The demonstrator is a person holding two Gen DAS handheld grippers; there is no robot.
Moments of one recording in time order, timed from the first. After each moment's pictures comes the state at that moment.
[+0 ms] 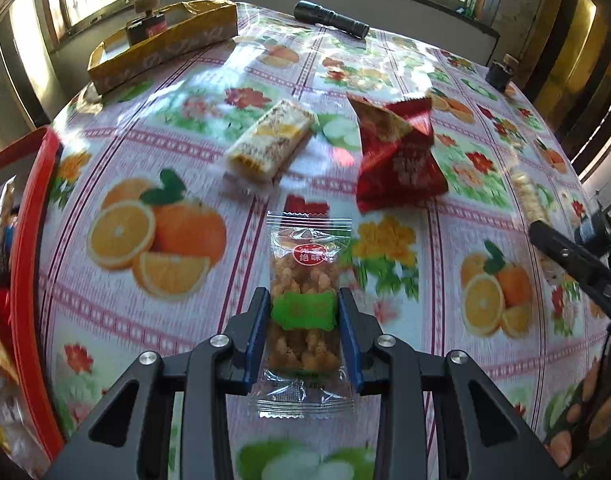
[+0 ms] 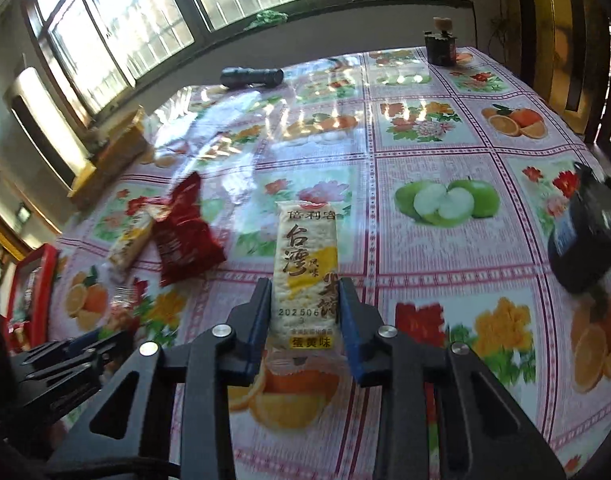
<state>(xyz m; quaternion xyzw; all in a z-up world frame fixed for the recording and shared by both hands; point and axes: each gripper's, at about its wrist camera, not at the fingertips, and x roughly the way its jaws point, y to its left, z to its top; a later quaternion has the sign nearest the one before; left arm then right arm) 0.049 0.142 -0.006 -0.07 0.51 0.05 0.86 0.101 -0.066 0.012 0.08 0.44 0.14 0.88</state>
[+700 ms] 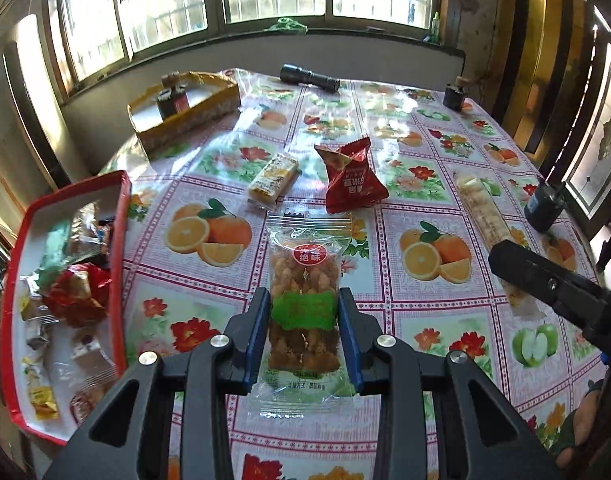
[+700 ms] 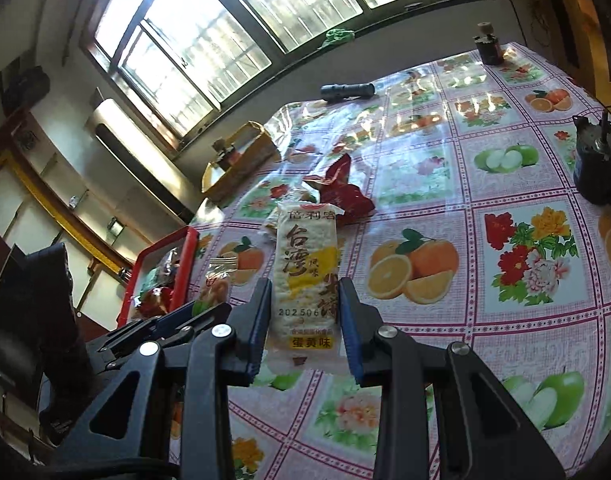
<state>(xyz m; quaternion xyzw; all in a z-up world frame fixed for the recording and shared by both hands) -0.036 0.119 0.063 -0.02 0.43 0.05 0.90 0.002 -0.051 0.062 0.19 0.40 0.28 0.85</state>
